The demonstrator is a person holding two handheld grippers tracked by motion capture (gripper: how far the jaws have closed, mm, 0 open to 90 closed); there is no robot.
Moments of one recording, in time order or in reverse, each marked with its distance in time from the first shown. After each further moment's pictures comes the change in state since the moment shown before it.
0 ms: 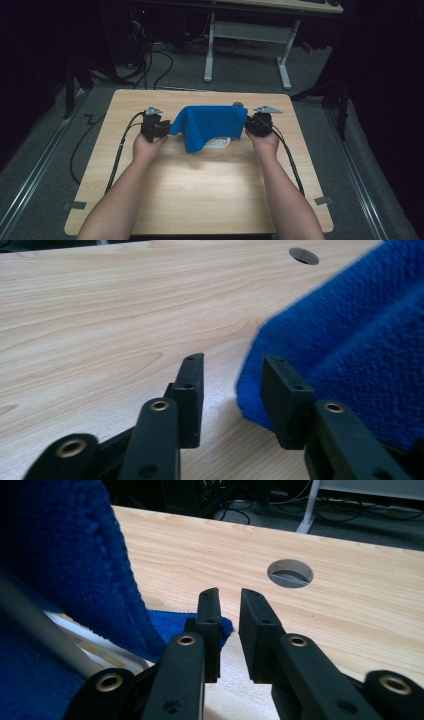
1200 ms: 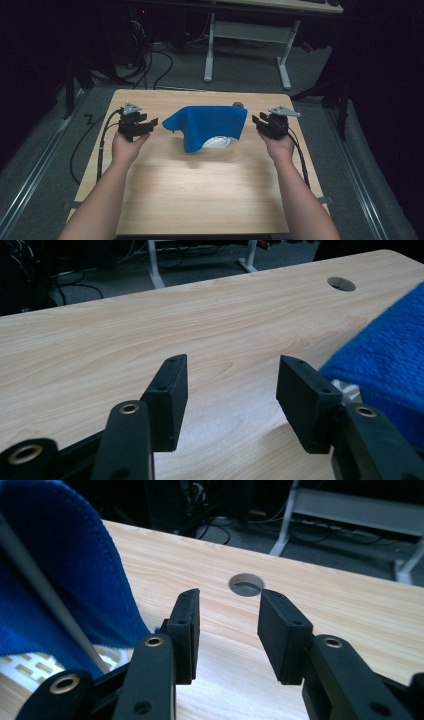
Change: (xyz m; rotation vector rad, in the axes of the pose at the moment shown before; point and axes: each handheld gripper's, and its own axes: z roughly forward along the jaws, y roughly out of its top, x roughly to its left) left arm 0.019 0.001 -0.068 -0.081 0.139 0.035; right arm -0.017 0.003 -0.052 -0.061 -0.069 -0.052
